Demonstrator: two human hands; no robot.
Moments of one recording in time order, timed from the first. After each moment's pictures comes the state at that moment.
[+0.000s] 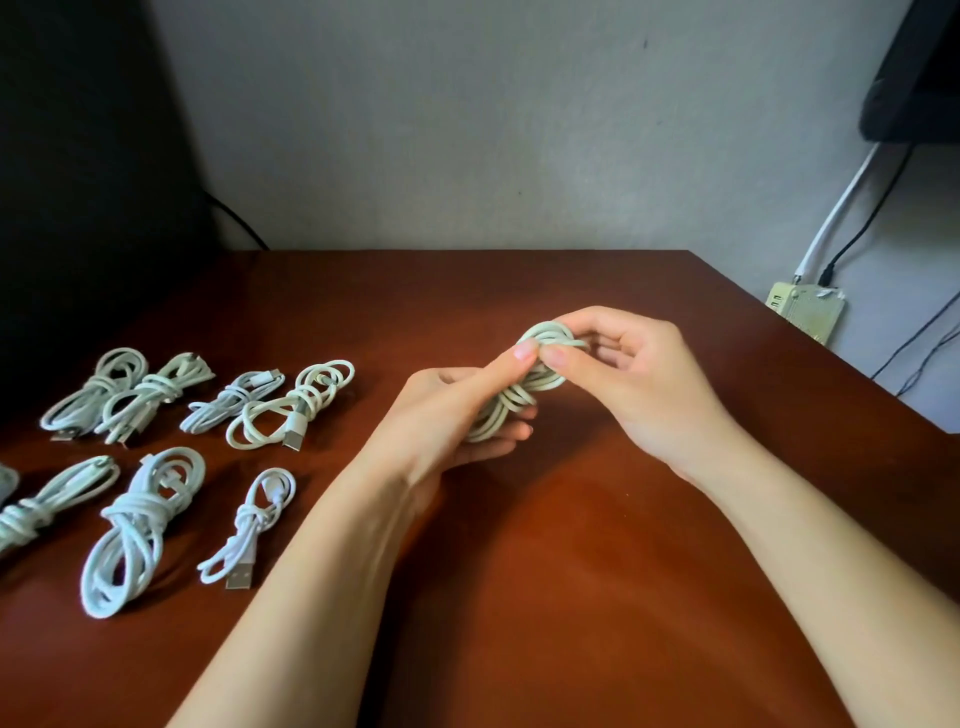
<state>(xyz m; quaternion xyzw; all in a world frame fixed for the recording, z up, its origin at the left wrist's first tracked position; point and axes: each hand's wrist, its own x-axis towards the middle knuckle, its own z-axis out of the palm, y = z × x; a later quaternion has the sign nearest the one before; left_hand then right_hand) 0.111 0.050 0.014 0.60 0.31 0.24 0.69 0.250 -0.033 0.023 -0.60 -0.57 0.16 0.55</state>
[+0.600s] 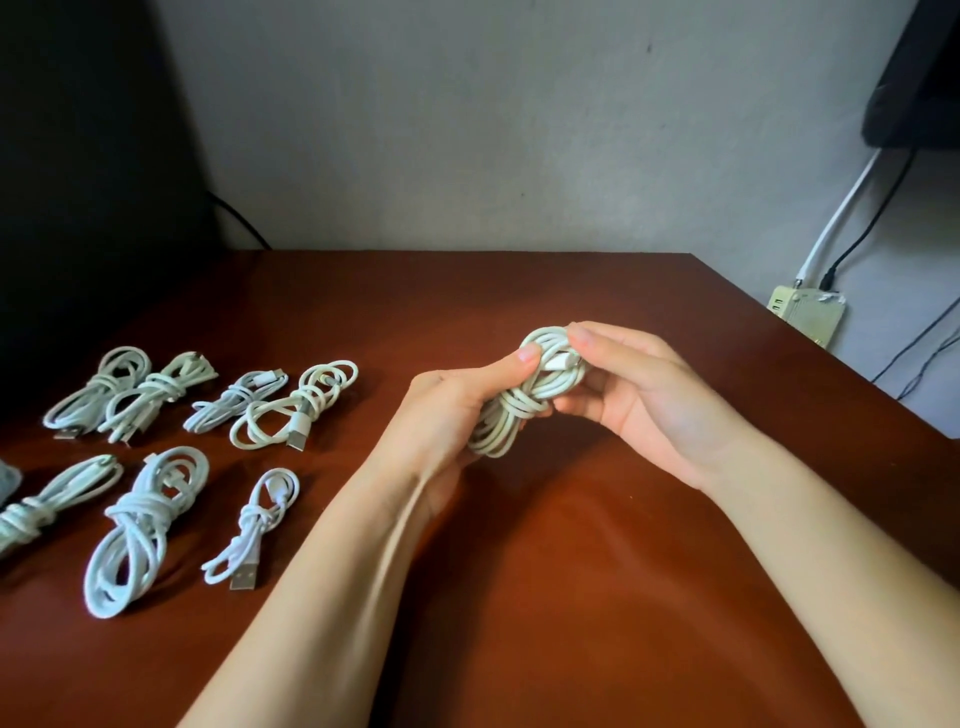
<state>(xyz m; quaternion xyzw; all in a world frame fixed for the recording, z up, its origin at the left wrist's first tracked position) 0.113 0.049 0.014 0.57 0.29 0.26 0.73 0.249 -0.033 0.027 -0.49 -0.45 0.44 0.61</state>
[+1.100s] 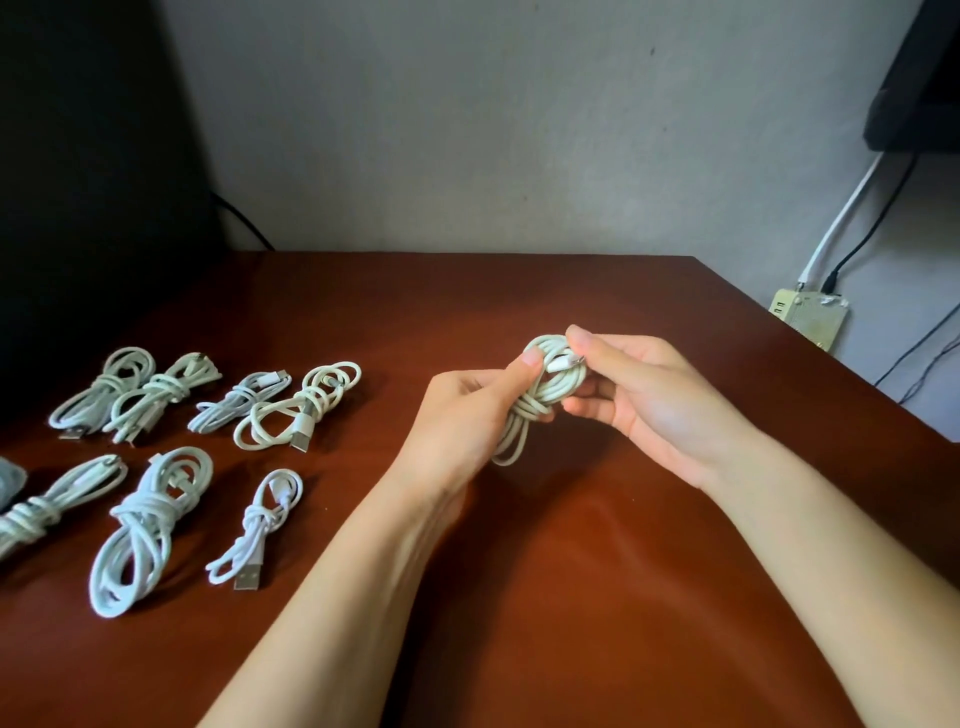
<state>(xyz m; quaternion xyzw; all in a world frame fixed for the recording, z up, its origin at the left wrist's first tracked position) 0.119 0.049 0.002 0.64 0.29 0.30 0.64 0.249 -0.031 0.026 -0.54 -0.42 0.41 0.61</state>
